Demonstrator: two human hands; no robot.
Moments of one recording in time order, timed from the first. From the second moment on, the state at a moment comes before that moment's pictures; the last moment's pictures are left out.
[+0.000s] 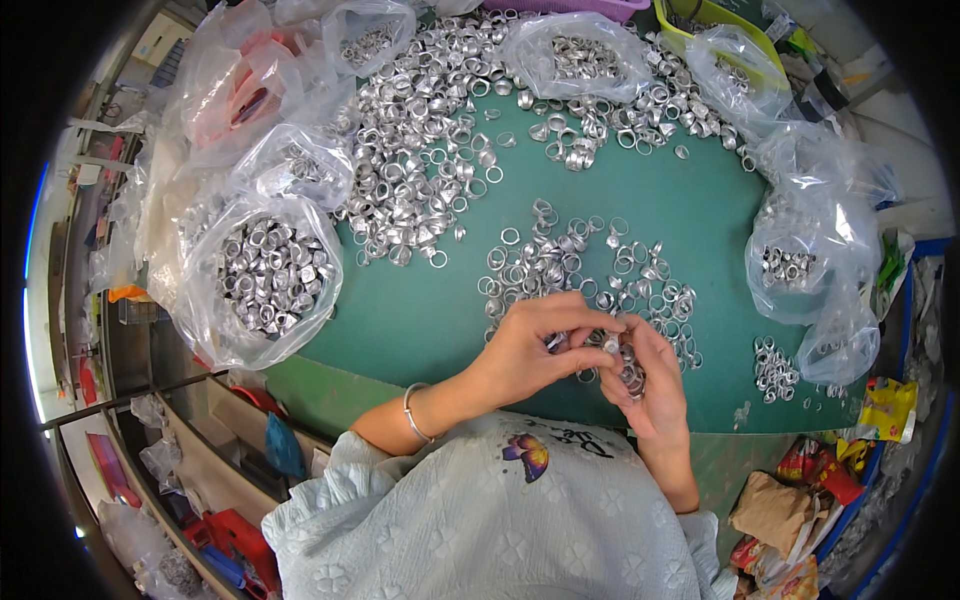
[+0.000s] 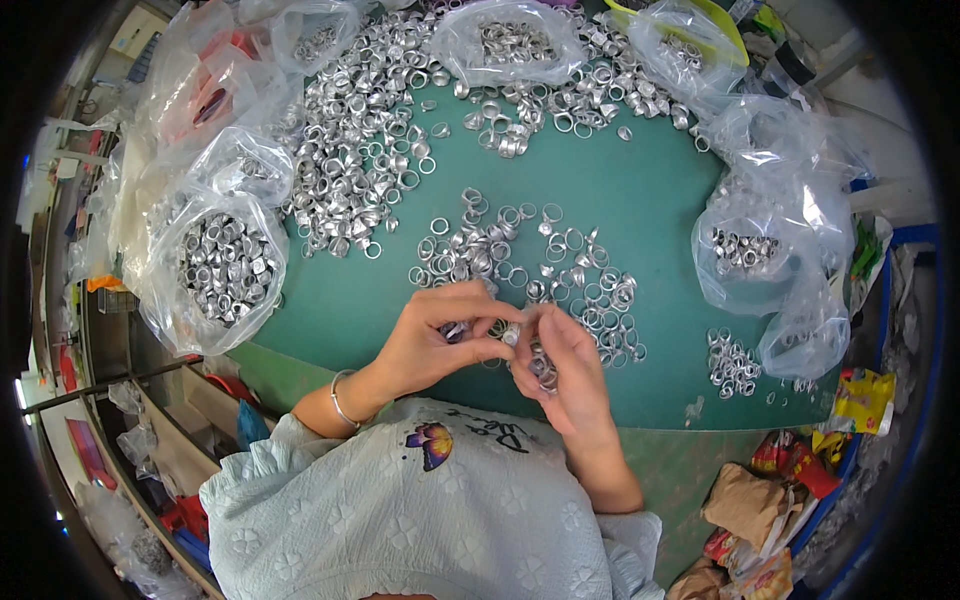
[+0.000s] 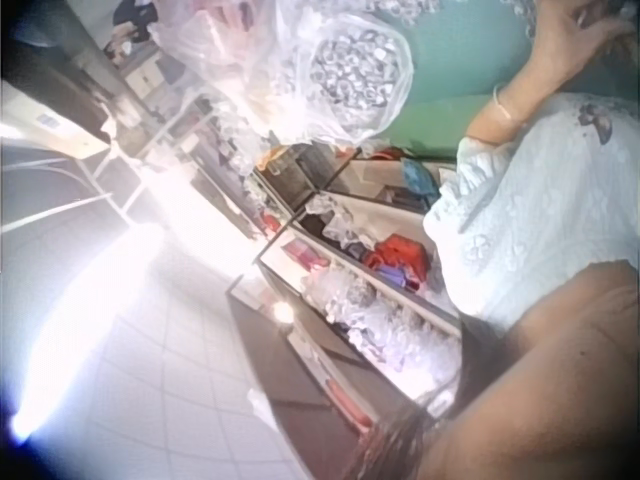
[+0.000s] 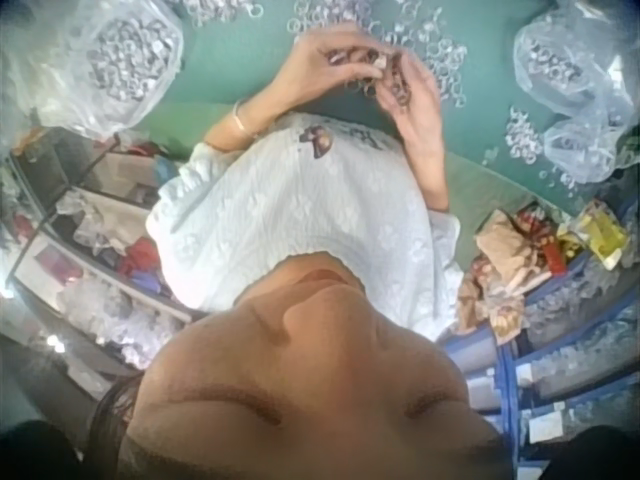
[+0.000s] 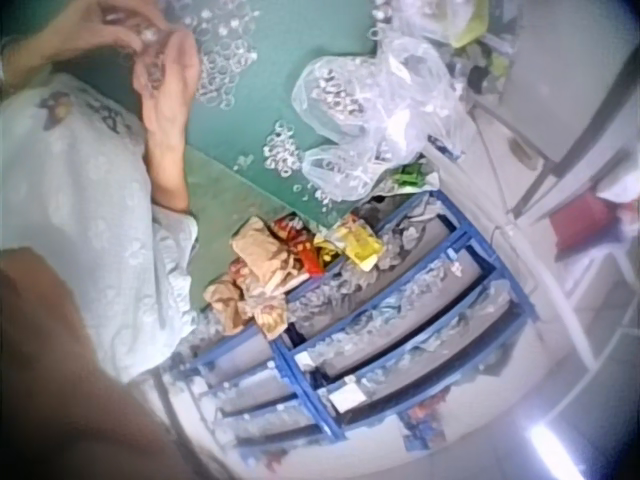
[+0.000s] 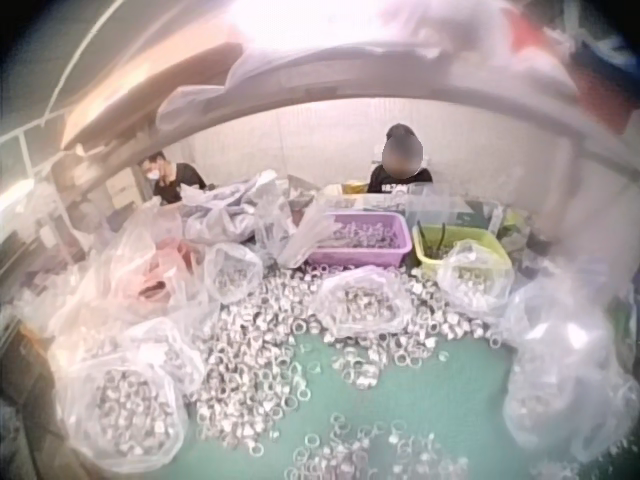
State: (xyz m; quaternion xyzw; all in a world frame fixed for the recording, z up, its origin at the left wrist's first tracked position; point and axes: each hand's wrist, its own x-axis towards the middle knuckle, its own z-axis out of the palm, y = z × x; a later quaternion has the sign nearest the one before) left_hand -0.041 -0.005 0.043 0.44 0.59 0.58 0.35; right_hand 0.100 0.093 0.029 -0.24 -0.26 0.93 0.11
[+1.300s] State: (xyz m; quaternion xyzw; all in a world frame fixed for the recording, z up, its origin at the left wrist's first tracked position) left_hand -0.034 -0.006 0.025 0.40 0.61 0.59 0.34; right_hand 0.094 0.091 0.031 -0.30 0.04 0.94 0.14
